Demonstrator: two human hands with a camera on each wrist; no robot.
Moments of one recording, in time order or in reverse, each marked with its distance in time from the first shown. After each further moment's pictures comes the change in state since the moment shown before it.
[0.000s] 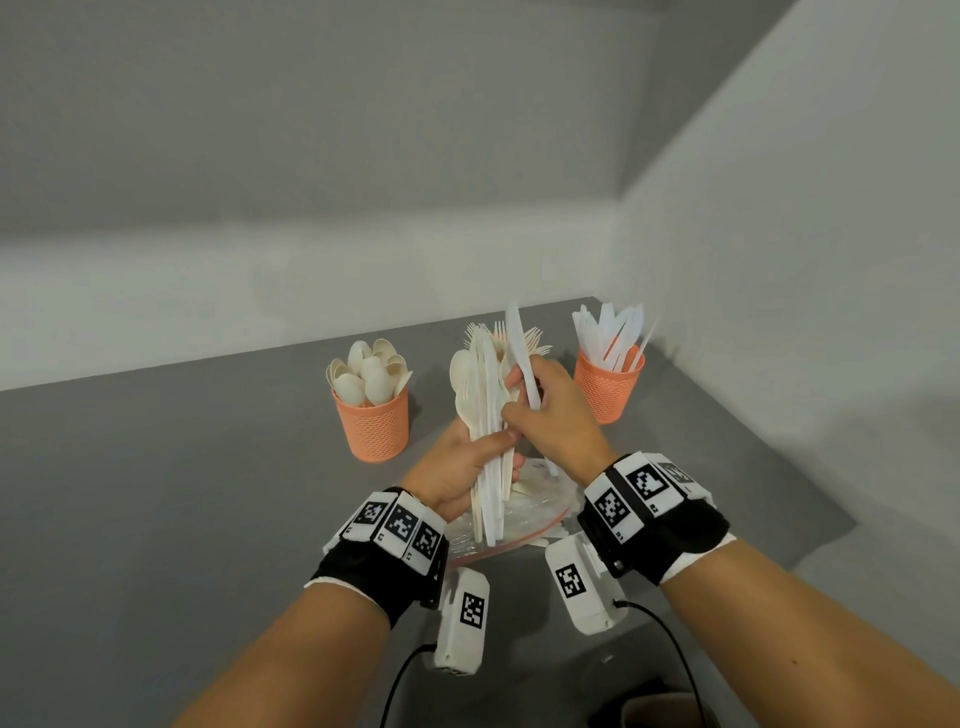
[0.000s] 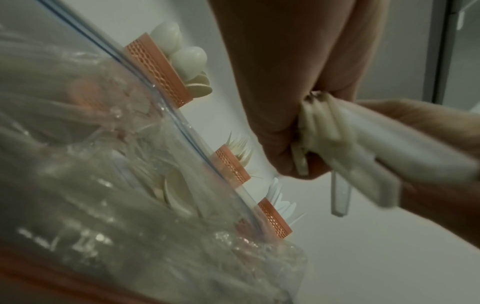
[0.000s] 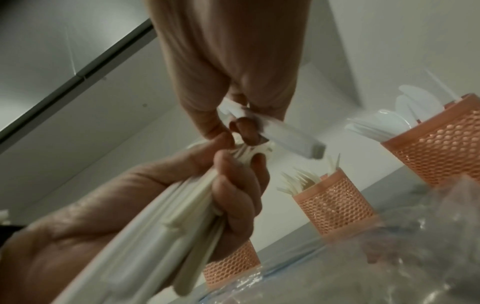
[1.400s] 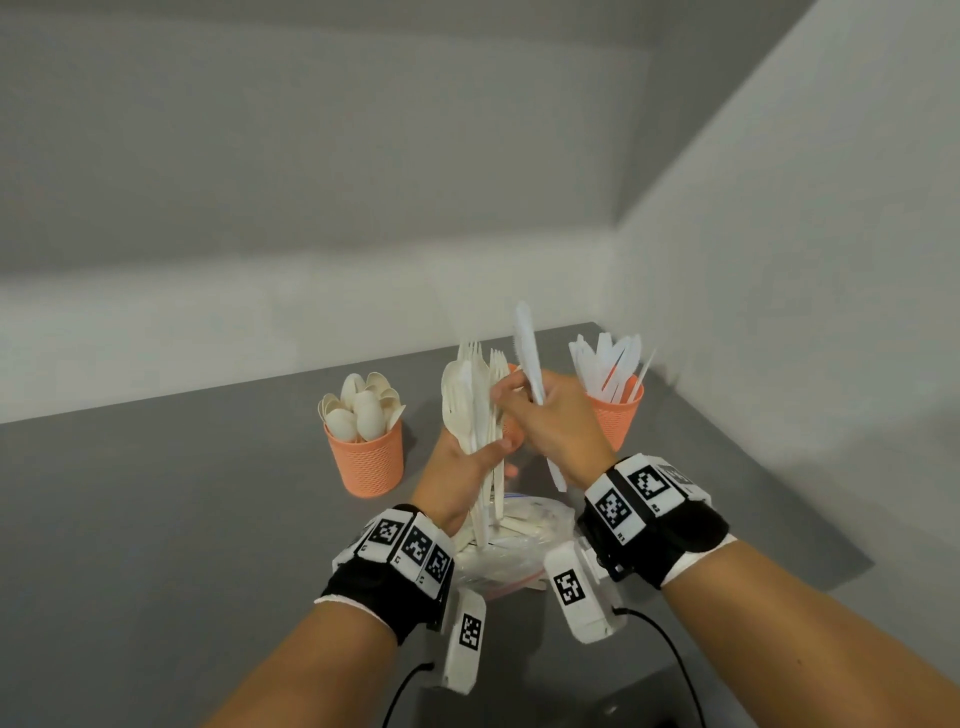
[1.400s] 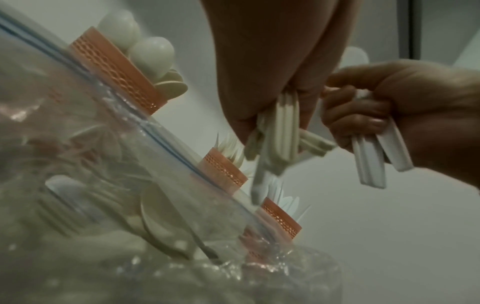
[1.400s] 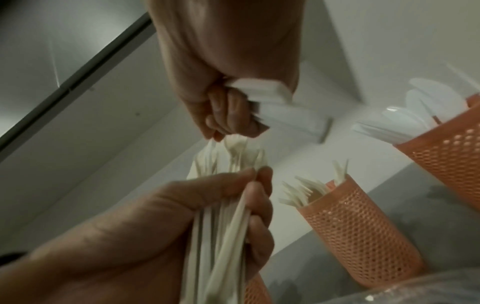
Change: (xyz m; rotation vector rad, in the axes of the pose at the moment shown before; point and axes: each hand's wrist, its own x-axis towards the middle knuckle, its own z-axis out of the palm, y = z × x) left_hand 0.029 -0.001 -0.002 0.128 0.220 0.159; right_hand 0.025 -0.011 -0.011 0.272 0.020 0.085
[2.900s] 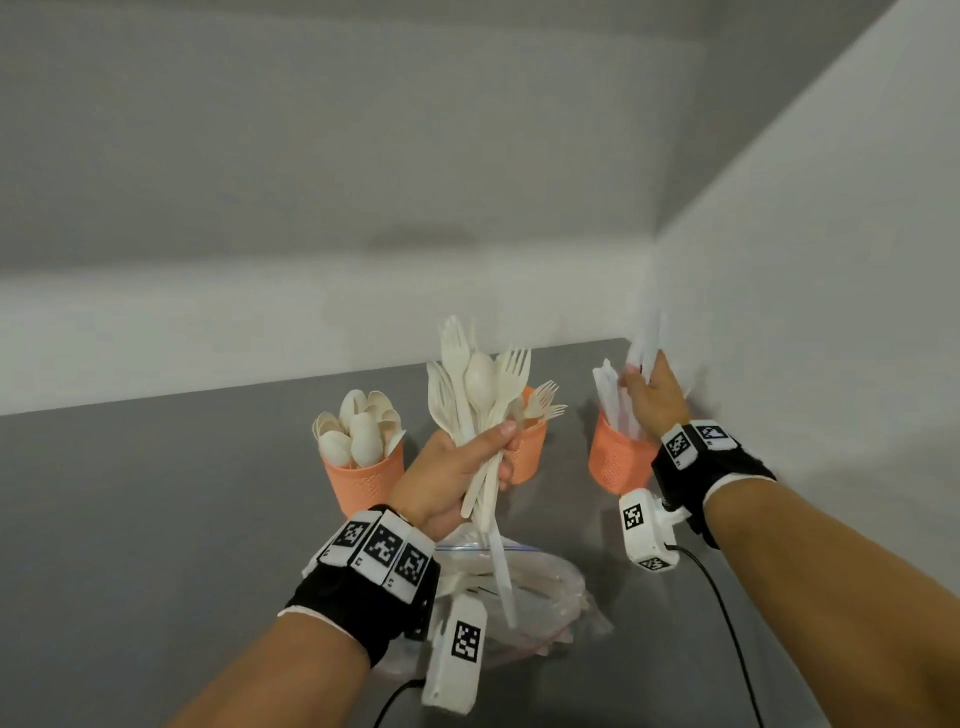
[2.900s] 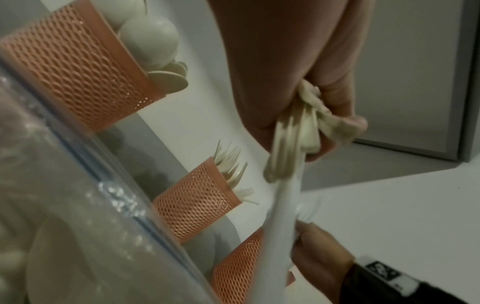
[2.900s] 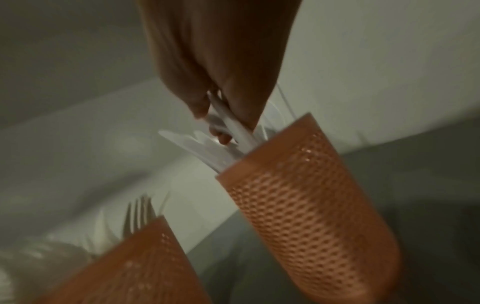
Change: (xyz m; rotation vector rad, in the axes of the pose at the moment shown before) left_hand 0.037 0.020 -0.006 -0.224 -0.115 -0.062; right_hand 0.136 0.097 -0.091 -0.260 0.233 0.121
